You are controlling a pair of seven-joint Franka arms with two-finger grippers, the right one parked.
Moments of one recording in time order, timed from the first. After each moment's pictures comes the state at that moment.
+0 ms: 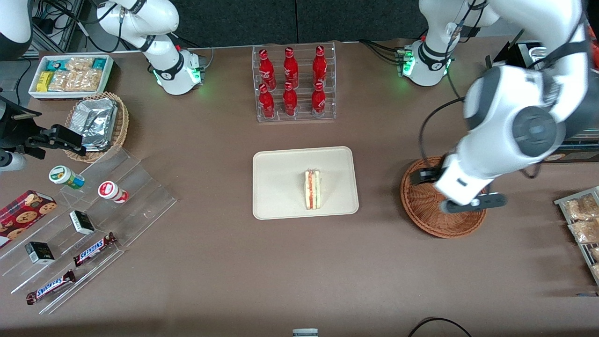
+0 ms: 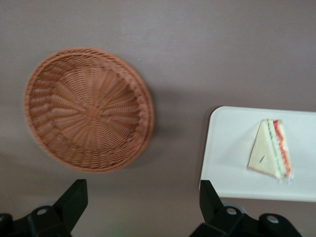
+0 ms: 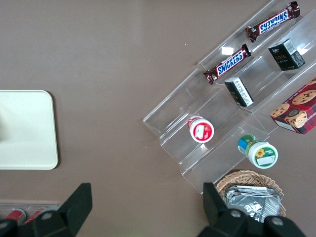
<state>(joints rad) -0.27 0.30 0.04 -1.41 -0.08 1.57 -0.33</state>
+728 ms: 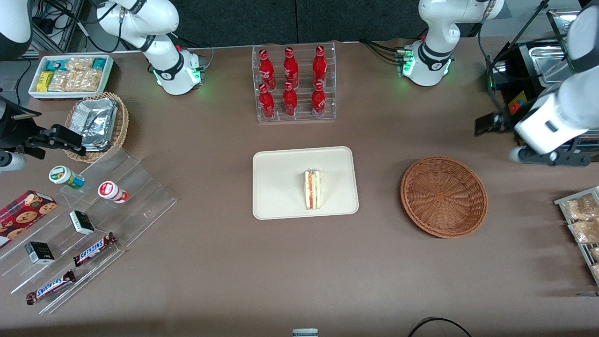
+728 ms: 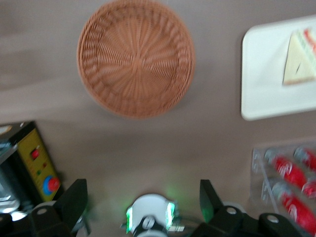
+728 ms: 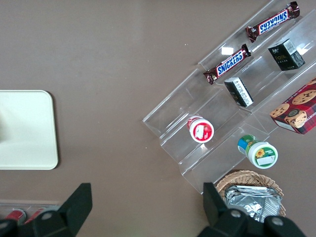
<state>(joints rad) -0.01 0.12 -0.08 -1.43 -0.03 1.25 0.04</state>
